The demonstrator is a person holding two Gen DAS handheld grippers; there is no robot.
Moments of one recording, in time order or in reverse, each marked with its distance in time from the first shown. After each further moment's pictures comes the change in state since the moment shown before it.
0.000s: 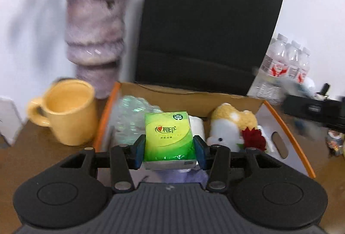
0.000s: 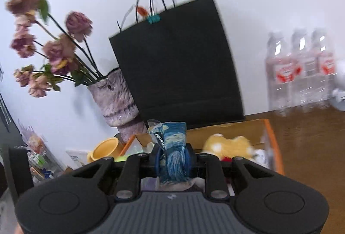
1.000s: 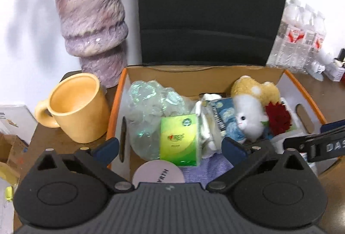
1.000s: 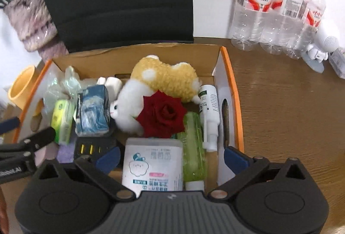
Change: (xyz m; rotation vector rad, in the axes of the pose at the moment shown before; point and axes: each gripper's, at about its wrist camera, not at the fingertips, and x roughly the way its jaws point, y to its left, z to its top) left arm 0.008 -0.006 0.007 0.109 0.129 0.113; right arm 0.071 -0.031 -0.012 -0.042 0.484 -0.373
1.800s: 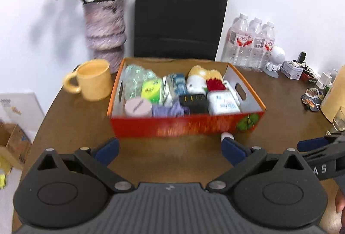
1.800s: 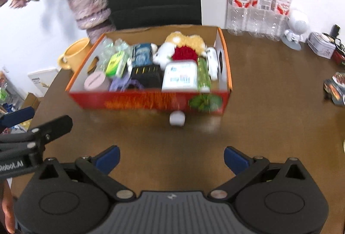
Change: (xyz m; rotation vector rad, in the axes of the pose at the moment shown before) left arm -0.176 -0.031 -0.120 -0.038 -0.097 -0.045; right arm -0.143 0.013 -0.162 -0.018 -0.075 0.067
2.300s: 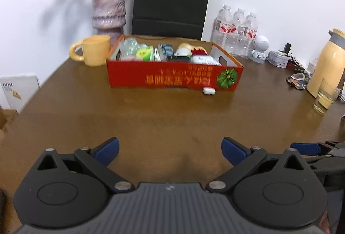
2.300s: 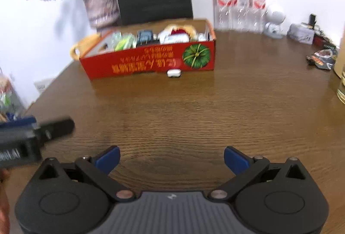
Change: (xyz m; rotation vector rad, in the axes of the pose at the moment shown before) left arm -0.034 -0.020 -0.134 -0.018 -0.072 -0.035; right arm -0.012 -0.005 -0.164 -0.009 -0.239 -0.001
